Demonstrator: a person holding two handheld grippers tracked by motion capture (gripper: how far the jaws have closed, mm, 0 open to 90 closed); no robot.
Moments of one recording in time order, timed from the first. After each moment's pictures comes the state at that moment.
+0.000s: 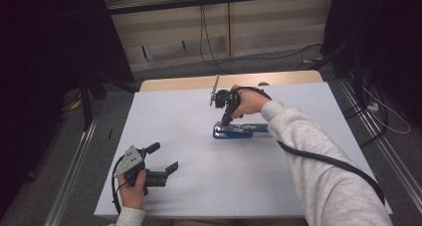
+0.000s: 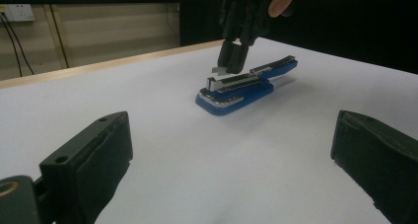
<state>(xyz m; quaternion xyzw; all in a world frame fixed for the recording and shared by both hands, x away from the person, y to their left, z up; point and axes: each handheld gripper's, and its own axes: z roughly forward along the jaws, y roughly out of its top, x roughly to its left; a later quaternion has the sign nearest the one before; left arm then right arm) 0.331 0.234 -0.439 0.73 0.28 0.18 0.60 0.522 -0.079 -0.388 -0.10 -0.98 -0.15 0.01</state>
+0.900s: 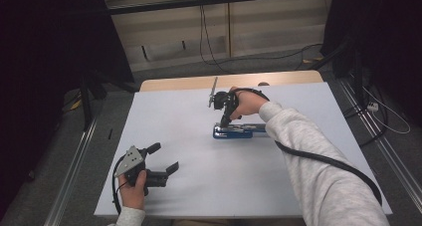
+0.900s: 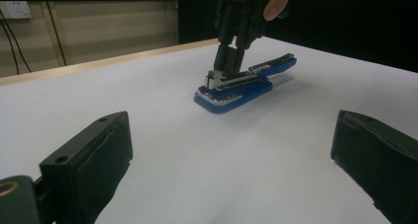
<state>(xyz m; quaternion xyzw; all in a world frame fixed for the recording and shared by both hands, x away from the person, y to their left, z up) 0.331 0.234 -0.439 0.73 0.28 0.17 0.59 0.523 -0.074 -0.395 -0.10 -0.98 -0.14 0.02</state>
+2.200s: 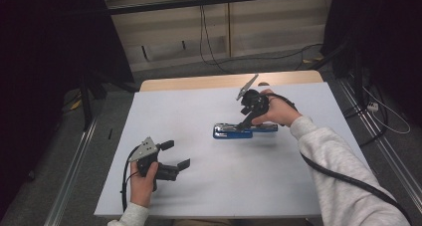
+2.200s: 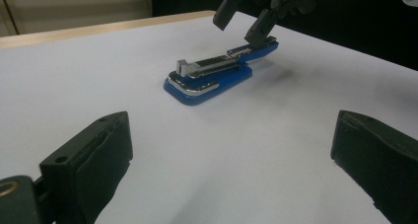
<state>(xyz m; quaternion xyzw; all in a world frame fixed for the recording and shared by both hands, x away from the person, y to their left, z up) 0.355 0.204 -0.437 0.77 0.28 0.09 0.57 0.490 -0.158 -0.395 -0.24 -0.93 -0.28 -0.02</state>
